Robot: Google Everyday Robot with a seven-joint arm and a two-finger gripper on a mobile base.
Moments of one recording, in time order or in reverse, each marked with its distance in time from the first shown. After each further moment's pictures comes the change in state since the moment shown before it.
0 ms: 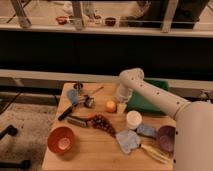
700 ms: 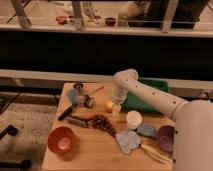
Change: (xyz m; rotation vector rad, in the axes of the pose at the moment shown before) arm -0.028 0.005 0.004 0.000 -0.019 -0.041
